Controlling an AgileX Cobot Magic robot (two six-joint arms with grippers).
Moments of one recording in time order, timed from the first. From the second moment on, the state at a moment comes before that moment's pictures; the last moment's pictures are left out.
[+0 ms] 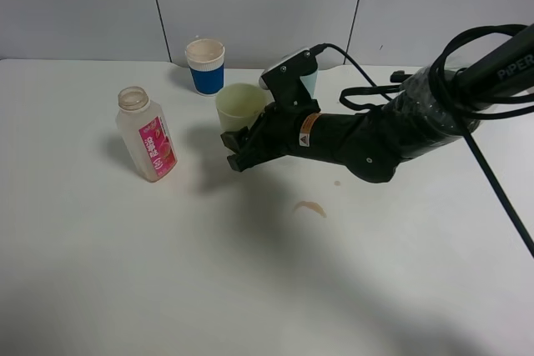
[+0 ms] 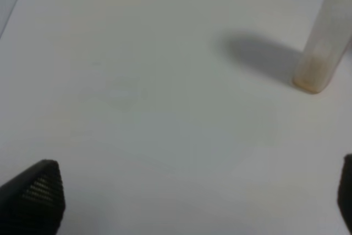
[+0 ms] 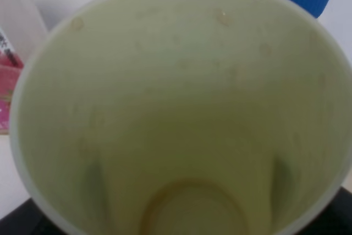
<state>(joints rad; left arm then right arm) 0.03 0.00 -0.50 0.03 1.05 -0.01 0.67 2.00 -0.83 -0.13 -0.64 0.16</state>
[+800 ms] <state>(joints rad) 0.03 0.00 -0.50 0.03 1.05 -0.01 0.67 2.07 -0.83 -0.11 -0.67 0.12</state>
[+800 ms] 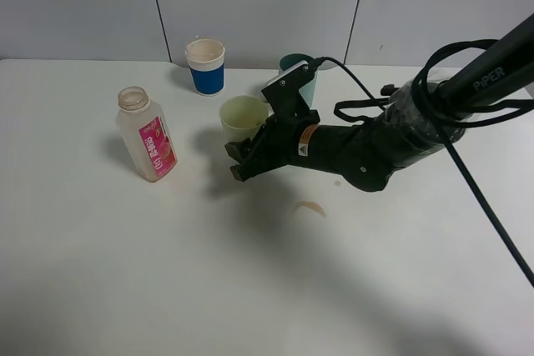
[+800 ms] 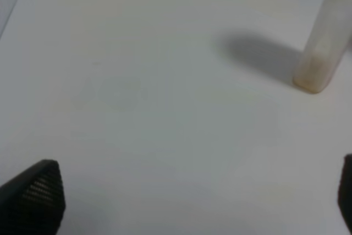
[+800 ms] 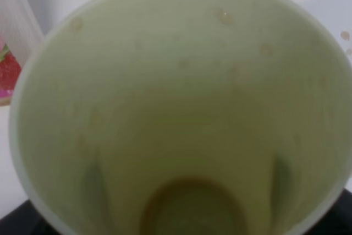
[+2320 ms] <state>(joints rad) 0.03 0.00 -0.50 0.03 1.05 -0.01 0.67 1.69 -0.82 -0.11 -0.37 0.11</state>
